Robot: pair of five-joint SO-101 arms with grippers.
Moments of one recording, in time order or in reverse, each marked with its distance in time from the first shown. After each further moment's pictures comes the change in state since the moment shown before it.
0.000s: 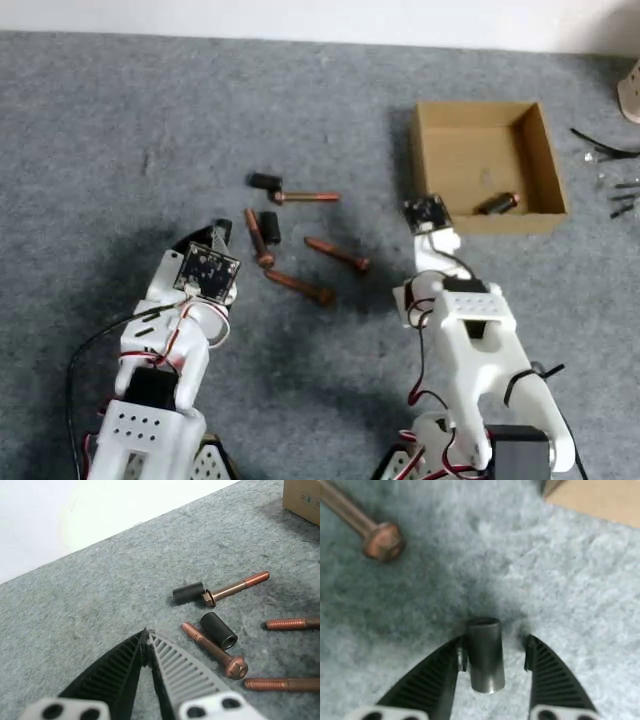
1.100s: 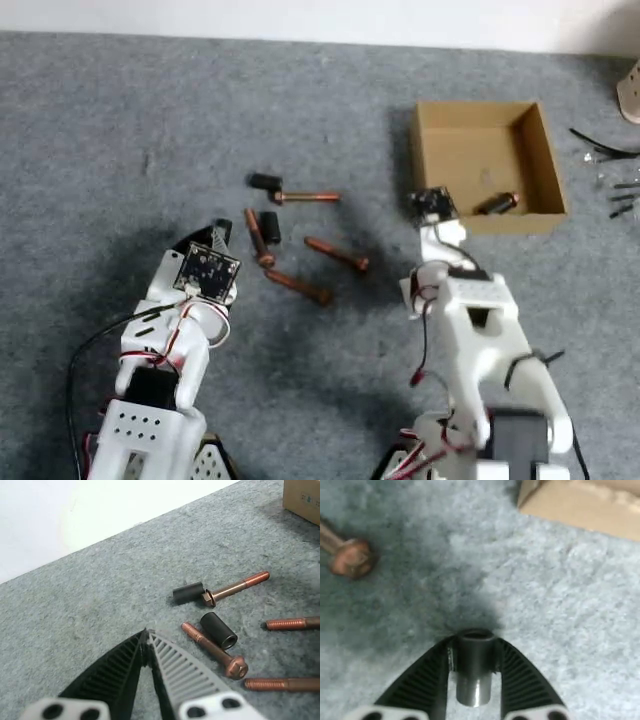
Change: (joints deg) left arm 0.0 0.0 0.1 0.0 0.0; right arm 0.3 4.5 -2.1 -2.0 1.3
